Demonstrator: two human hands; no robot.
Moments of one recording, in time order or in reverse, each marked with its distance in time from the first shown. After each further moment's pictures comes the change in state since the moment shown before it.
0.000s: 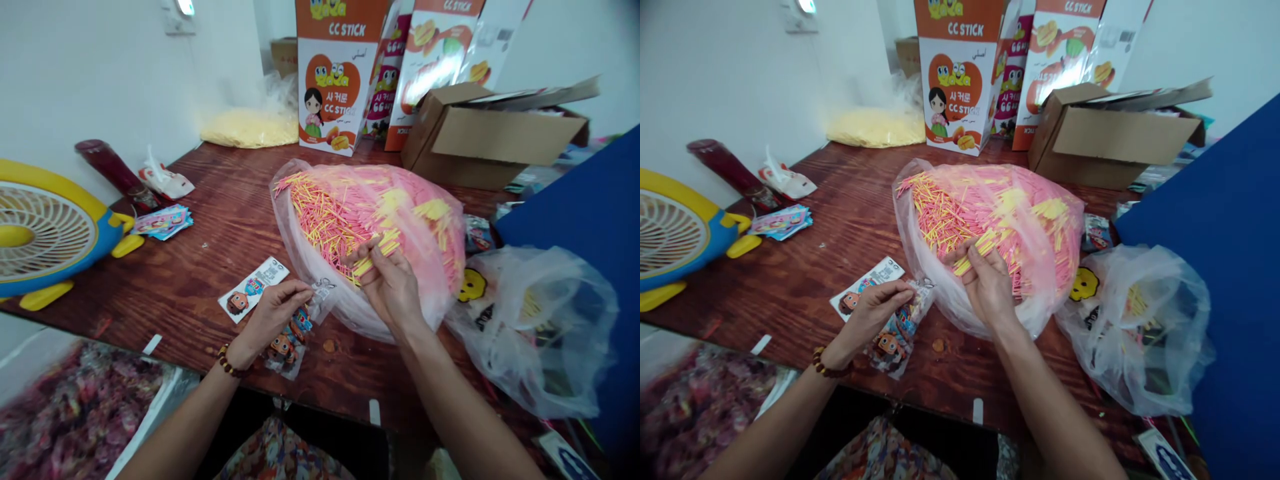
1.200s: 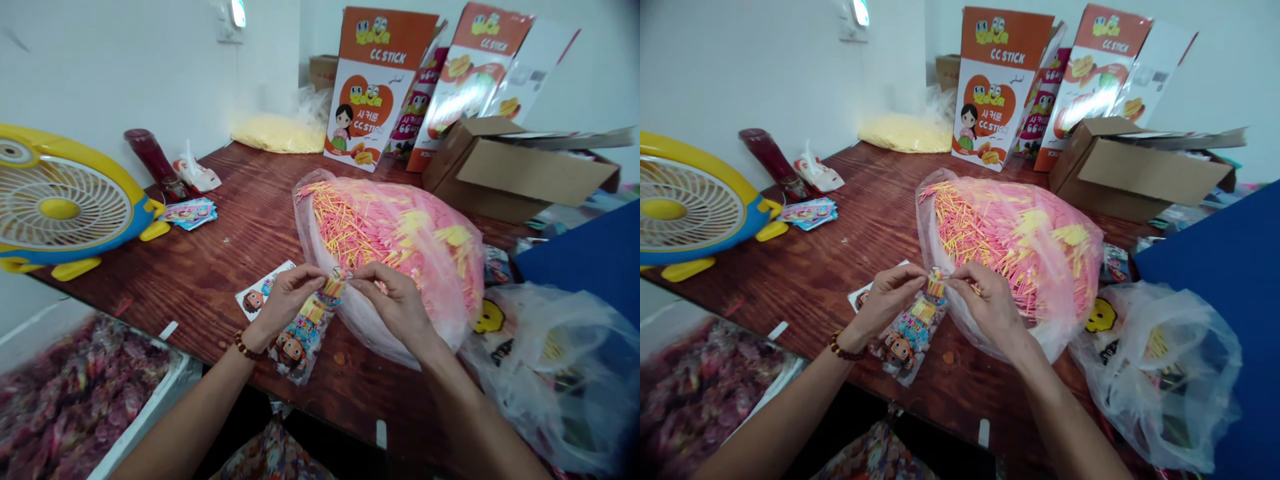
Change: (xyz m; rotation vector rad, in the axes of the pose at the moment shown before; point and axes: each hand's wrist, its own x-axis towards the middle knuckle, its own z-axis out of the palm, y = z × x) left_hand 0.016 0.026 -0.013 -0.226 0.179 0.074; right_hand 0.002 -0.012 0.015 -0.925 -0.396 -0.204
